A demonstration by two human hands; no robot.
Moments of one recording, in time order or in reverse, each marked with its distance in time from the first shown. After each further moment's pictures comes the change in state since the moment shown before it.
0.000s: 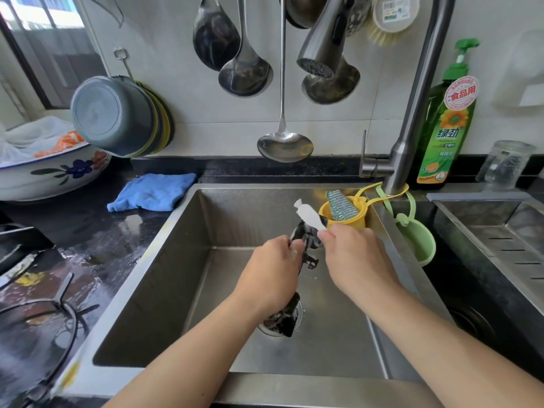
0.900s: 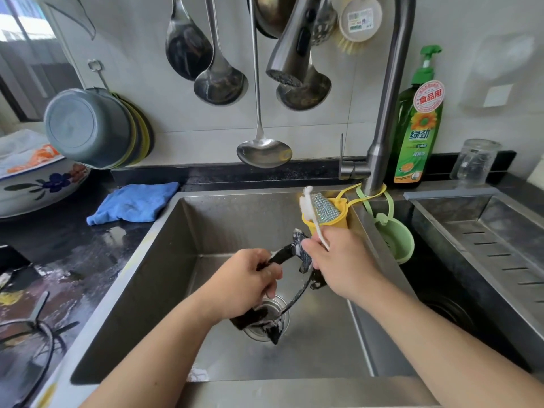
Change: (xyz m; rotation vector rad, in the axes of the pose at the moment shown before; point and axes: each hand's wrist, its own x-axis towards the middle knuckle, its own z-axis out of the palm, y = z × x) left_hand 0.006 -0.009 -0.024 0.095 -0.354 0.089; right_hand 0.003 0.024 -0.005 0.395 -0.014 -0.089
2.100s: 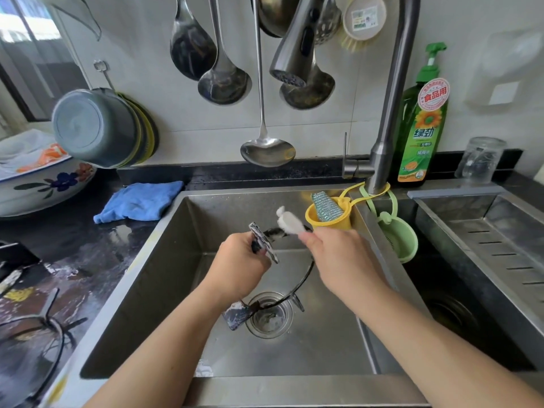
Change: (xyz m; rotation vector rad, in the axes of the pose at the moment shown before) left_hand 0.015 -0.010 -0.005 0.031 0.317 0.003; right_hand 0.000 -0.006 0.005 -0.326 0.024 -0.018
